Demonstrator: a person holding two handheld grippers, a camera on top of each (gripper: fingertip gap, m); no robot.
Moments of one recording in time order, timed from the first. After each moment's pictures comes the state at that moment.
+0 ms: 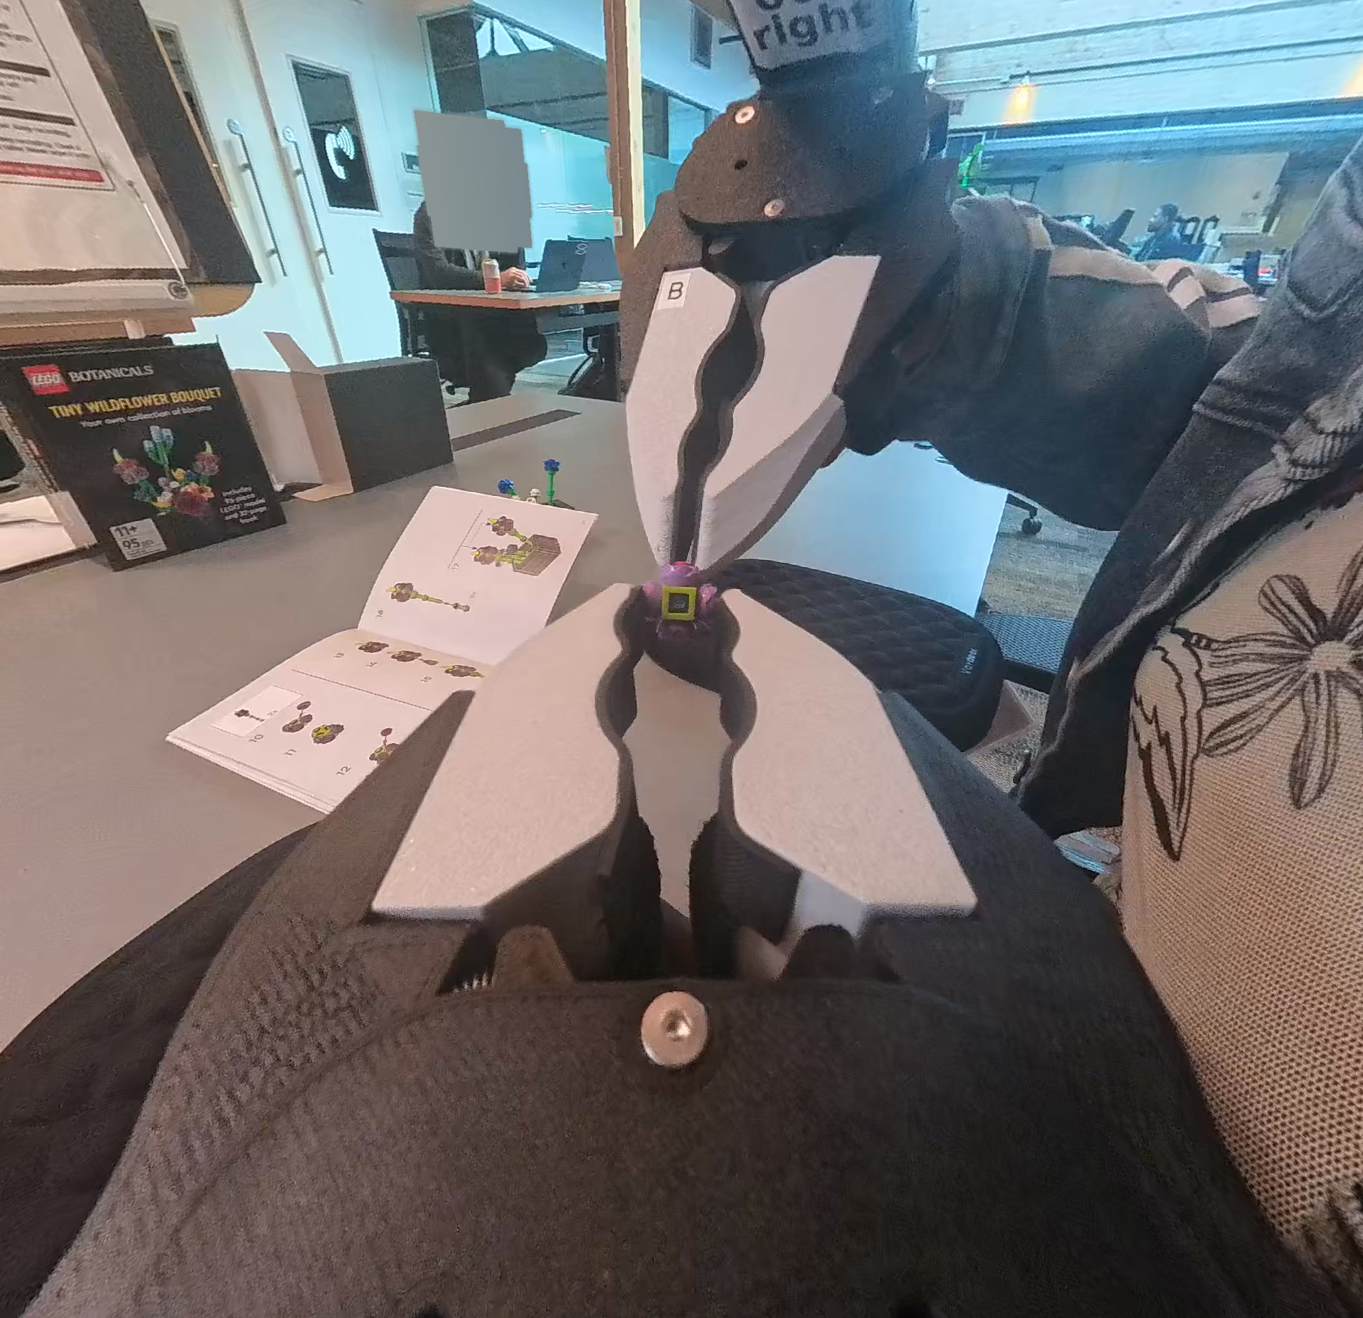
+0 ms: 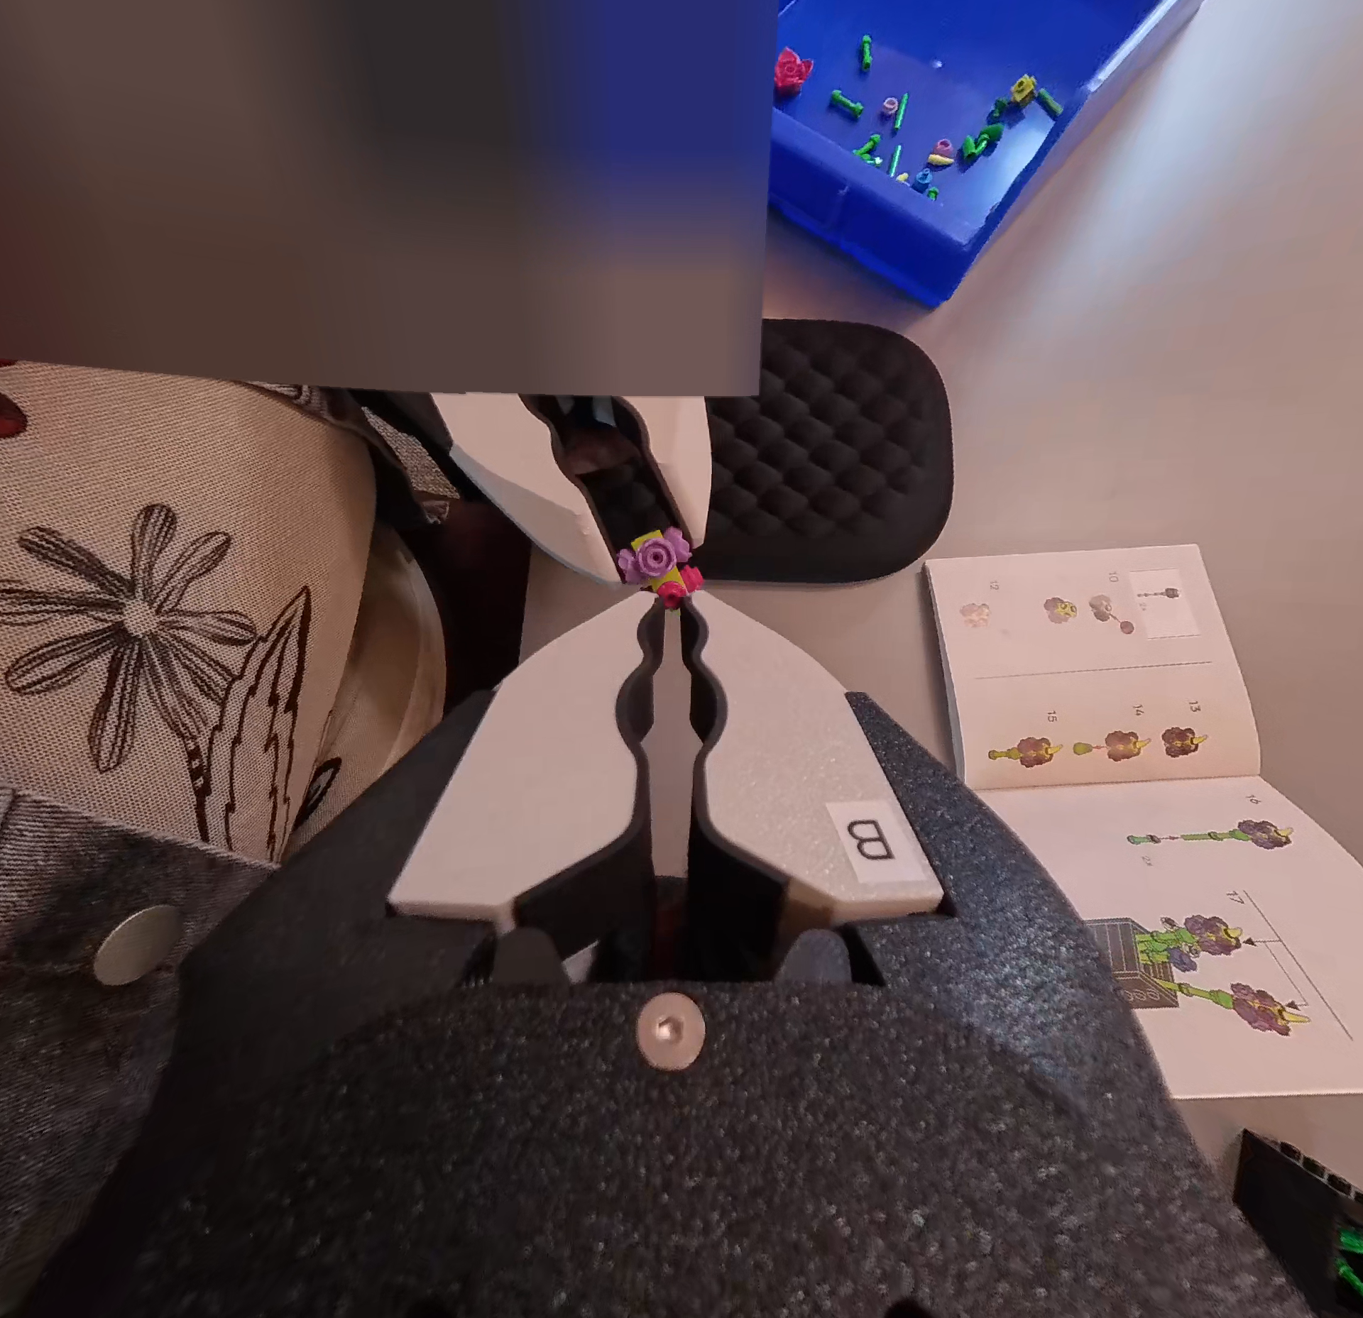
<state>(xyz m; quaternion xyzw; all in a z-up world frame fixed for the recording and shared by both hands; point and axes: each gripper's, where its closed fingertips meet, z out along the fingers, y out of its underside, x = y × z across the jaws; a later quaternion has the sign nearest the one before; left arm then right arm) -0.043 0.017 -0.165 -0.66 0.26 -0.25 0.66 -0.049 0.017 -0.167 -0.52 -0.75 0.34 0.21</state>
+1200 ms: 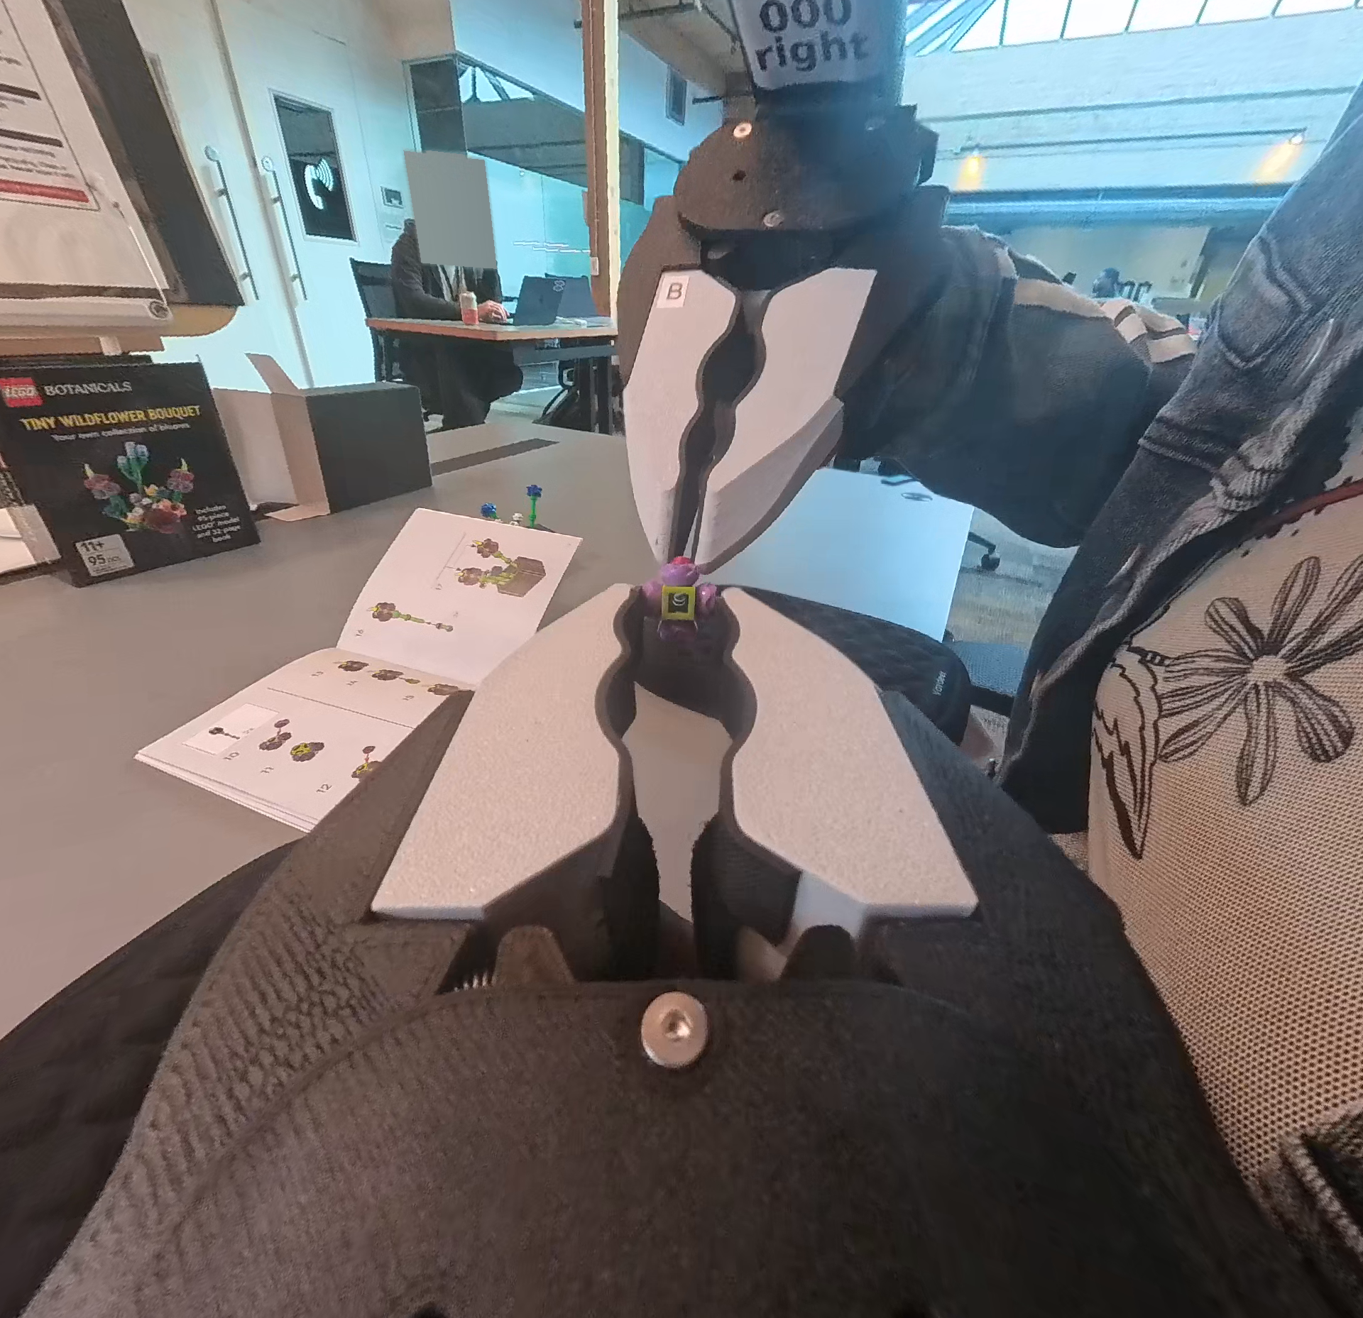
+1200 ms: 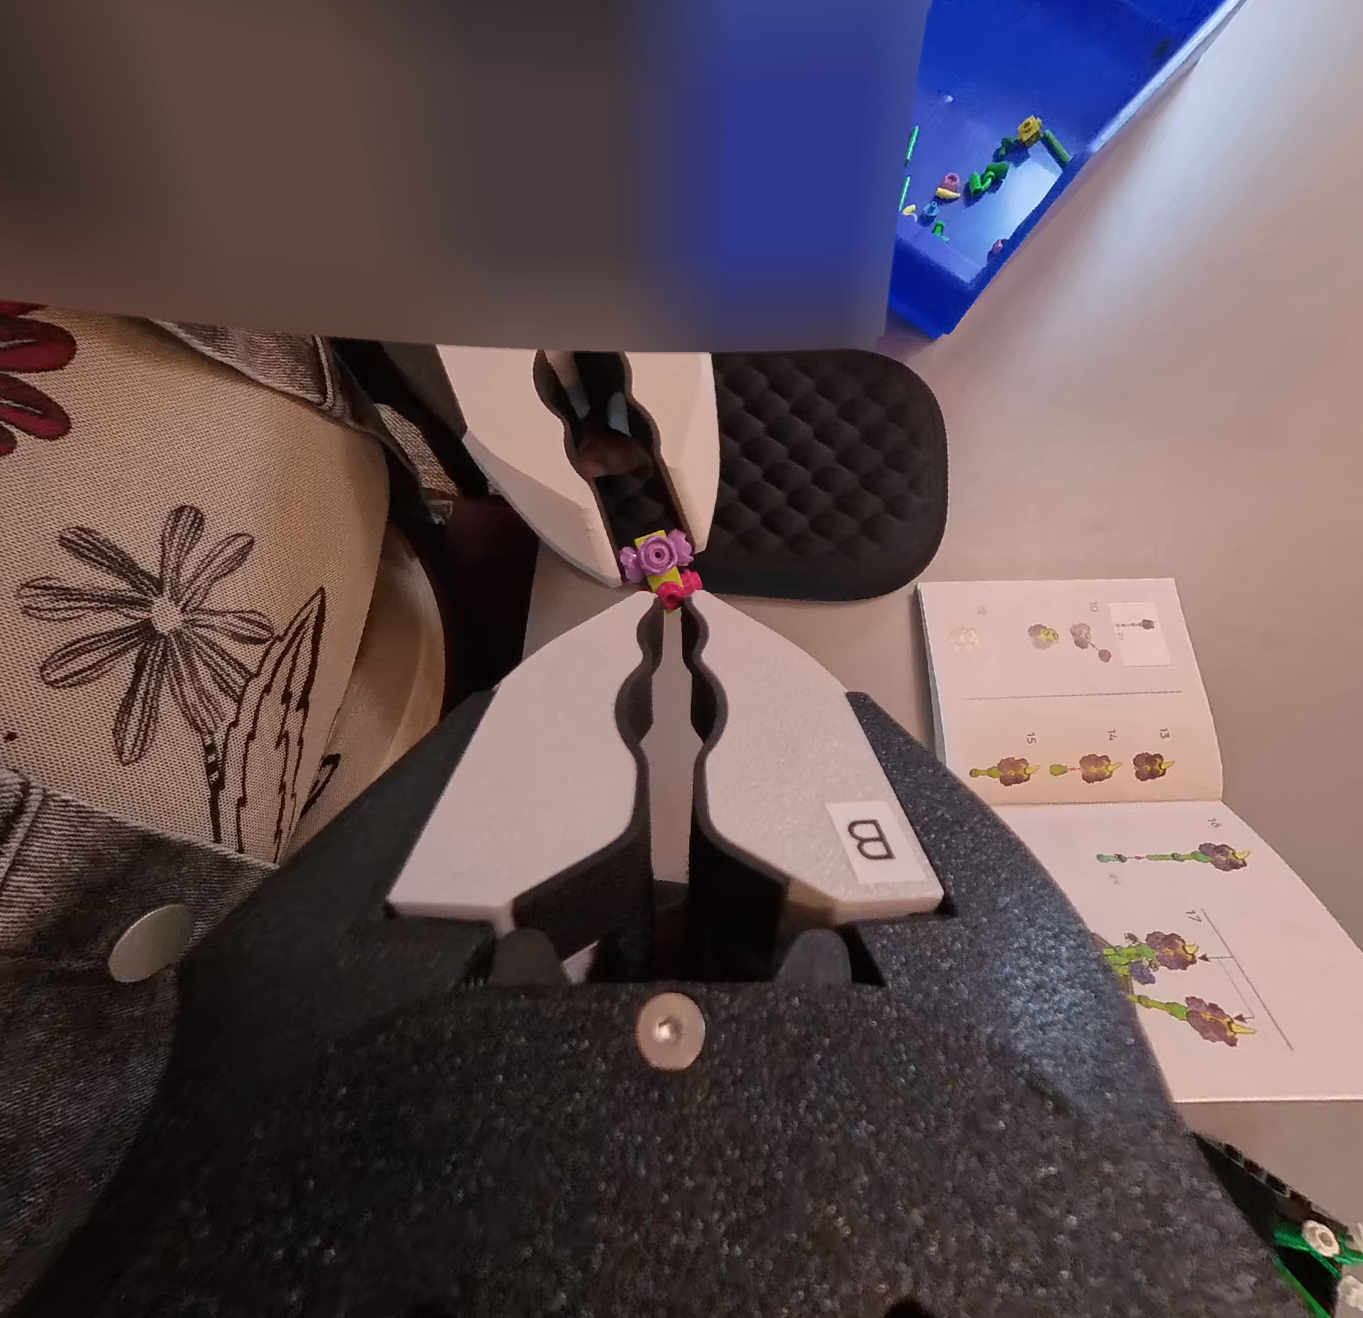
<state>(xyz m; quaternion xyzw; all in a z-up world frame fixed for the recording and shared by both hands) -0.046 0.014 -0.157 -0.64 0.25 -0.29 0.67 -0.050 0.011 -0.158 -0.51 -0.77 0.33 0.22</state>
